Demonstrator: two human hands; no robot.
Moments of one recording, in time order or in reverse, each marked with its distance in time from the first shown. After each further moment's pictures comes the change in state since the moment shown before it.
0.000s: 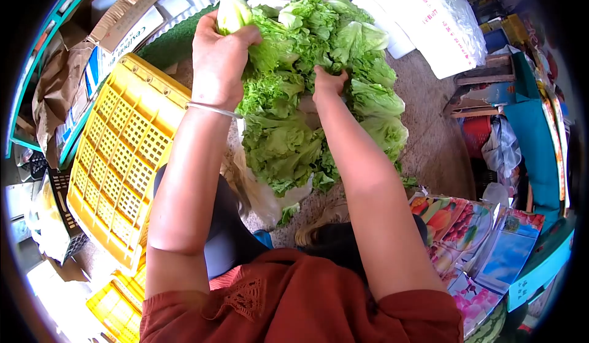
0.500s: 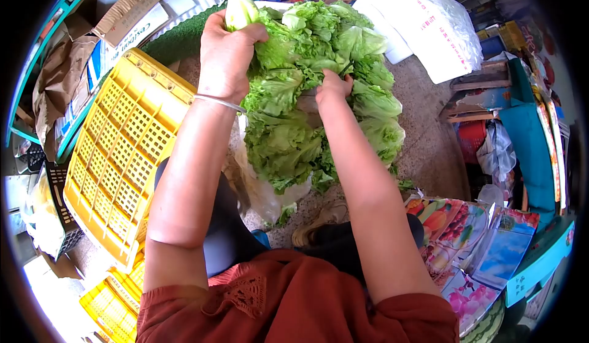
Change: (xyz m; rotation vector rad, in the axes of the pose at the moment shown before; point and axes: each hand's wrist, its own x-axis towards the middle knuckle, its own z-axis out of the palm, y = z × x) left_hand 0.001 -0.001 -0.006 -0.076 0.008 -0.010; right_hand 0.004 0.005 -0.007 0.681 -0.108 0.112
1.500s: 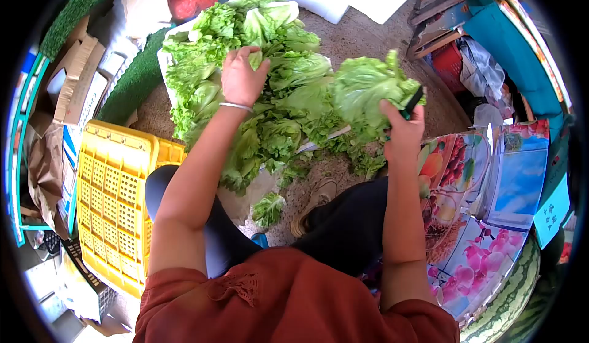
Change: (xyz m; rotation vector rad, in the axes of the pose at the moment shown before) left_hand -0.041 -0.140 0.118 1.091 -0.407 0.514; right_hand -0.095 -0.151 -0.263 0.002 -0.128 -0.654
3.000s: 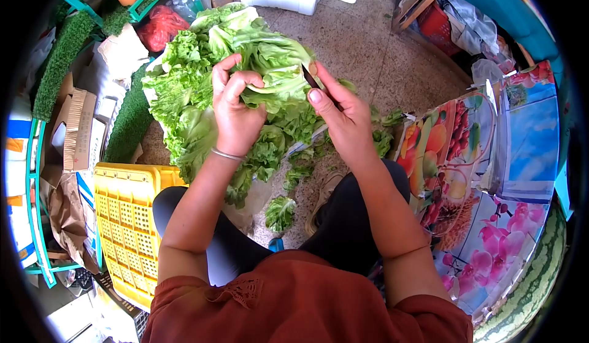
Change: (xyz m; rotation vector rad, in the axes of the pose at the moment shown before) left_hand -0.038 0.086 -0.026 -0.548 0.154 0.467; right_hand -0.027 -0.001 0.028 -0.154 -0.371 -0.067
